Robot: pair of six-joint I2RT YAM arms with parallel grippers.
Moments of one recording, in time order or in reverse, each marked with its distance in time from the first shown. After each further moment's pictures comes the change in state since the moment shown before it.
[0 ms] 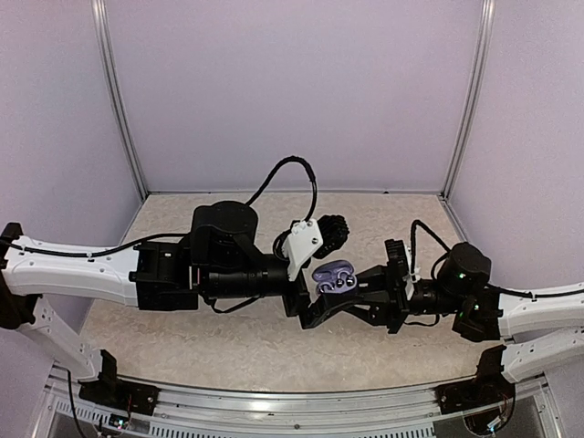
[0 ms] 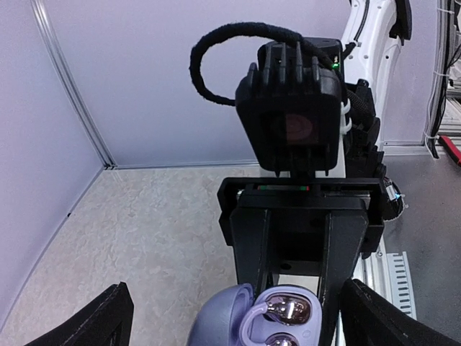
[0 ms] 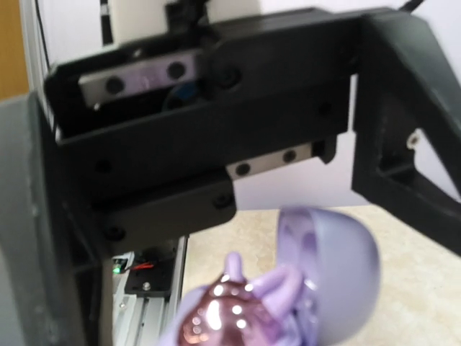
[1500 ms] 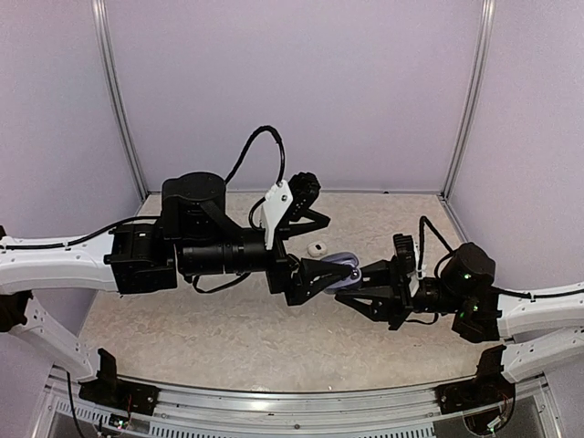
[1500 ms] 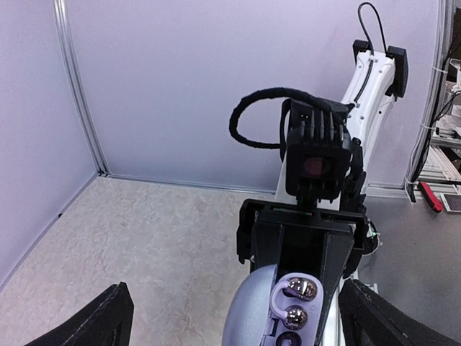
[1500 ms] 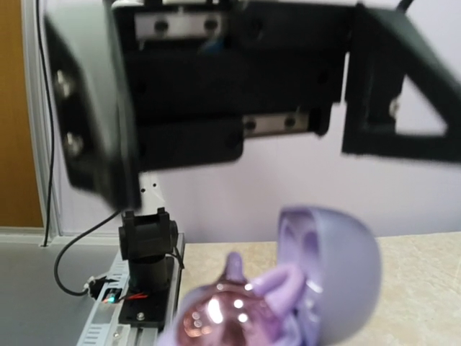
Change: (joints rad) left arm 0.052 -0.092 0.023 -0.030 0.081 -0.125; right arm -0.002 0.004 -0.012 0.099 0.014 0.007
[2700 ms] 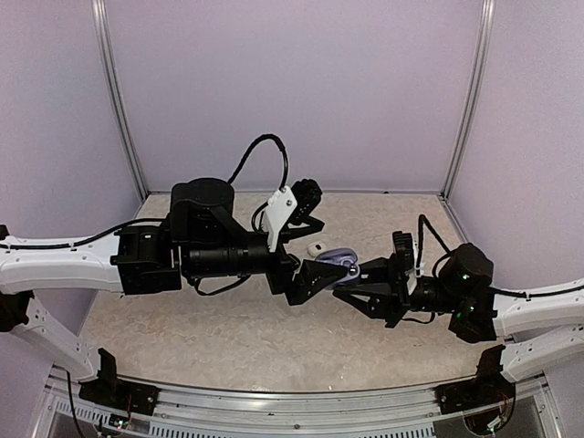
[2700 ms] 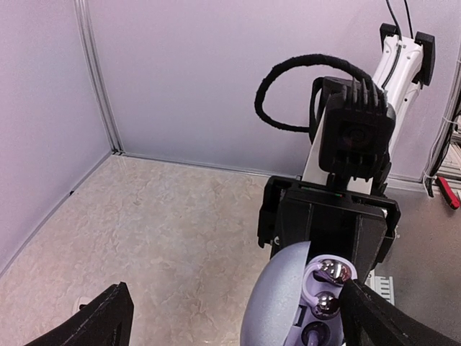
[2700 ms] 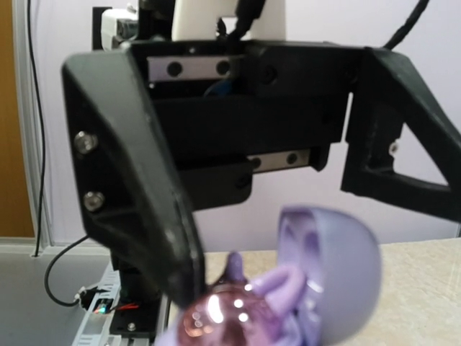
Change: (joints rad) left arm 0.022 0.018 -0.008 -0.024 -0.056 -0.013; right arm 0.000 0.039 0.000 0.067 0.016 0.011
